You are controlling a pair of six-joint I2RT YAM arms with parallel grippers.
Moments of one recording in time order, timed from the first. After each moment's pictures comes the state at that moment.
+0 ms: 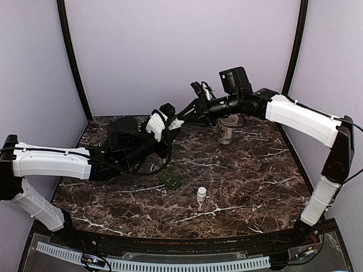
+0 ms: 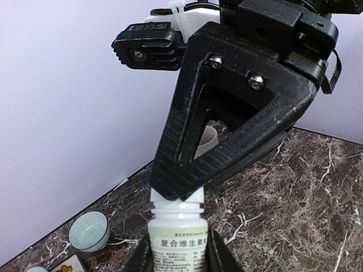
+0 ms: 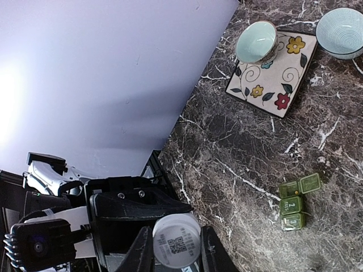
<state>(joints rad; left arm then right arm) -1.04 1.43 0.95 0.40 -0.34 0.22 0.73 1.72 1.62 -0.40 -0.70 0.71</state>
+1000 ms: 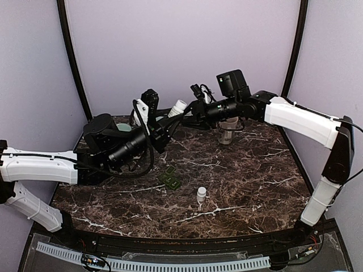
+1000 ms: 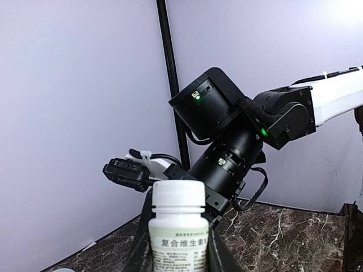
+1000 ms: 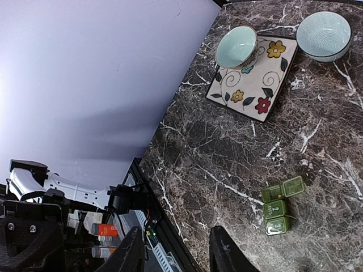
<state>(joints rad) -1.10 1.32 0.91 0.62 -0.21 0.18 0.75 1.71 1.60 -0.40 -0.60 0.68</state>
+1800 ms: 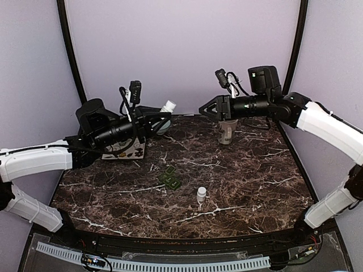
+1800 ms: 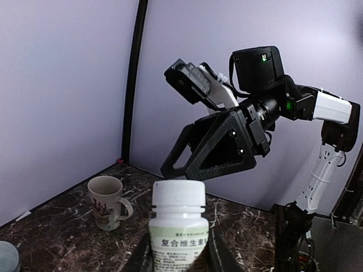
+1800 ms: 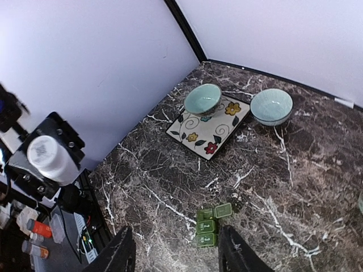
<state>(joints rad) -0.81 1.26 0.90 0.49 0.27 -0.17 0.71 1.44 1.43 -0.41 -0.40 0.36</state>
